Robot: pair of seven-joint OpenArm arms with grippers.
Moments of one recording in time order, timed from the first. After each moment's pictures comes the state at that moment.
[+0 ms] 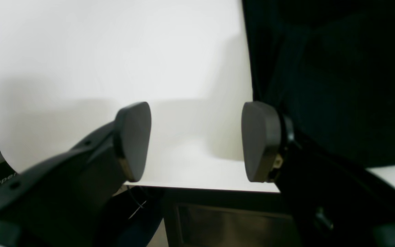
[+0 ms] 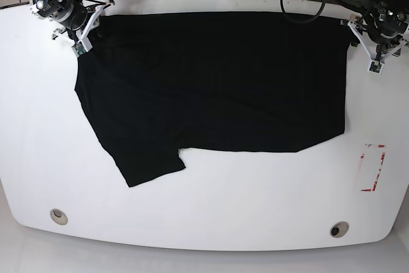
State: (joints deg) left arm 18.5 -10.5 -38.3 107.9 -6.5 -42.1 64.7; right arm -30.2 18.1 24.8 97.9 19.8 40.9 -45.3
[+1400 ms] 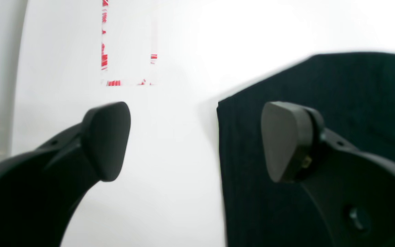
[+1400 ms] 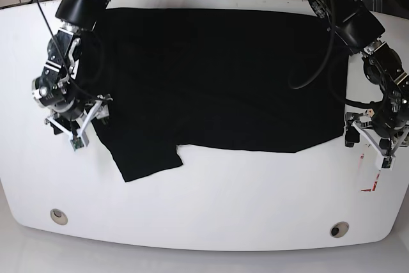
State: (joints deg) left arm -19.4 -10.8 -35.4 88.7 -5.8 -41.1 64.9; right arm 11.1 12.2 24.4 82.7 3.4 40.2 -52.6
